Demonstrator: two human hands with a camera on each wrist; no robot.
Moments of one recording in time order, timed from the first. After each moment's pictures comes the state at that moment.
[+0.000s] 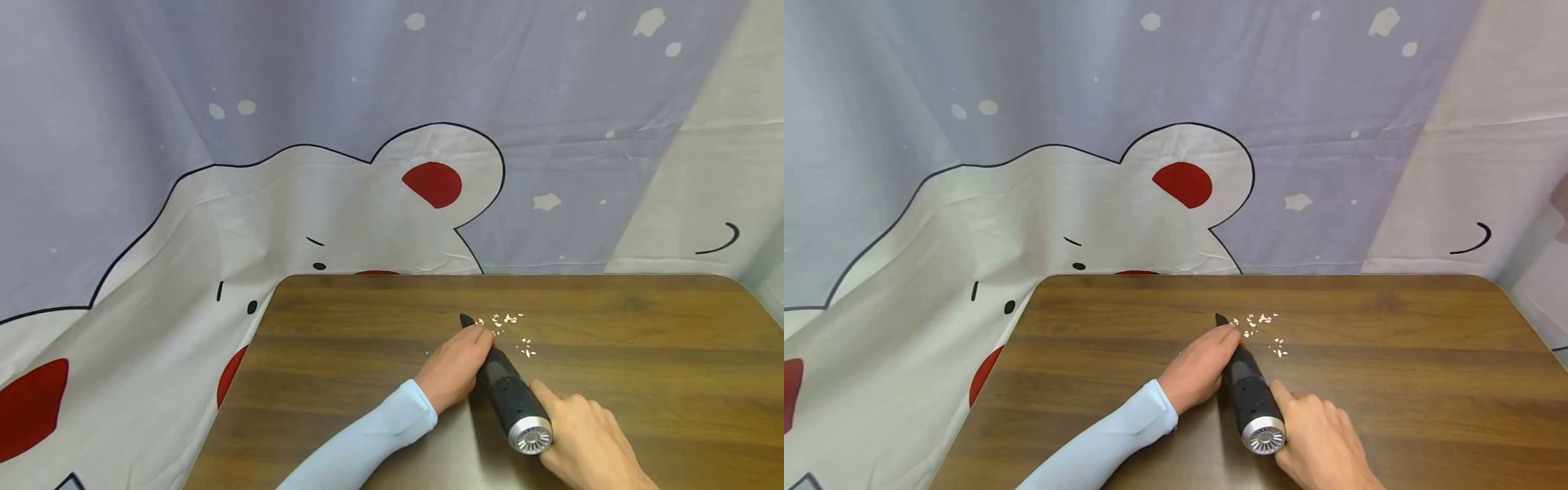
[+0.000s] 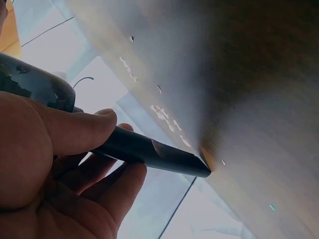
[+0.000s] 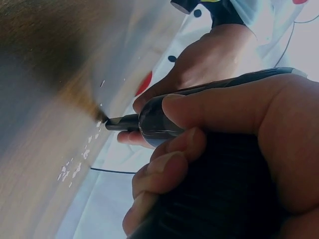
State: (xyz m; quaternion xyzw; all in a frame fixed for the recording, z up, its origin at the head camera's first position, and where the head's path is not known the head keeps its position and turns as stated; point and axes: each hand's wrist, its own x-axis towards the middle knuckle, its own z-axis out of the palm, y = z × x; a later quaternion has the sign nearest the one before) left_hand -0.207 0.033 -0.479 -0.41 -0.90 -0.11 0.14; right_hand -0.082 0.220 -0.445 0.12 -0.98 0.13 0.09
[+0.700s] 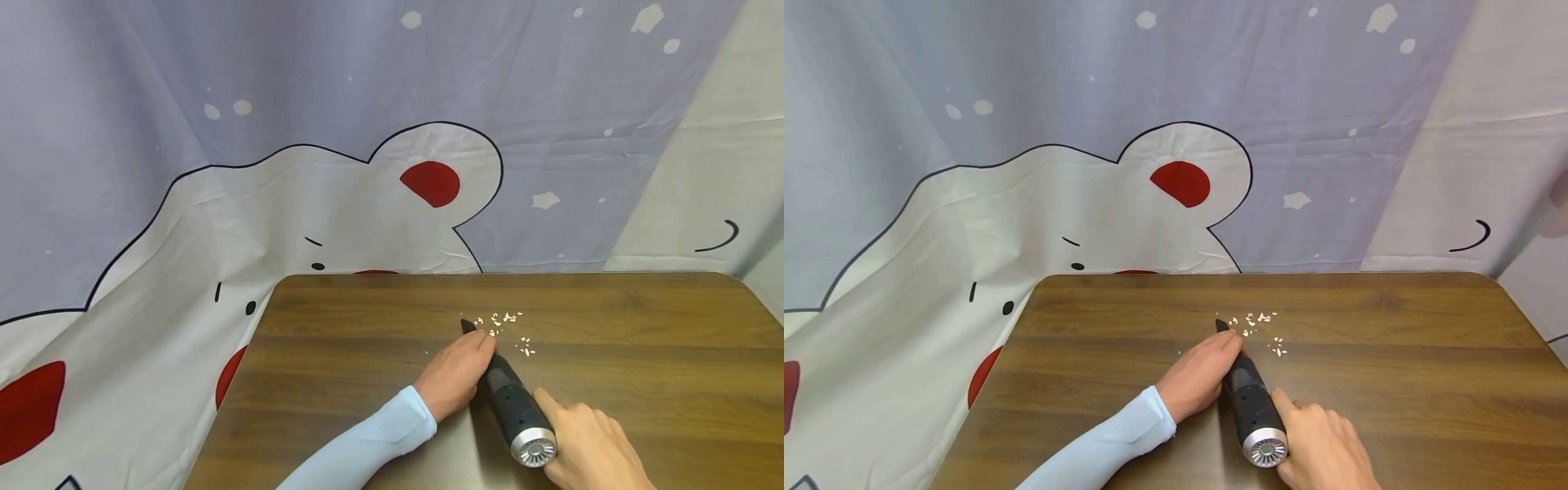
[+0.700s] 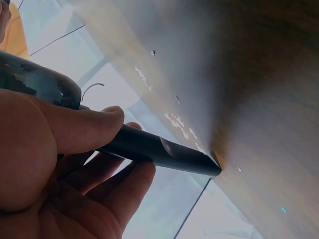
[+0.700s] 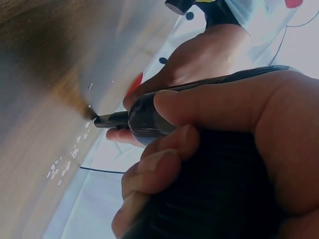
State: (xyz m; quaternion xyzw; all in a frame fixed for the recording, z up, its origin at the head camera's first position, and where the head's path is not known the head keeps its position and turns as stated) left_hand -0.197 0.034 -0.475 -0.42 -0.89 -0.09 0.14; right_hand -0.073 0.220 -0.438 0.11 -0.98 0.13 0.04
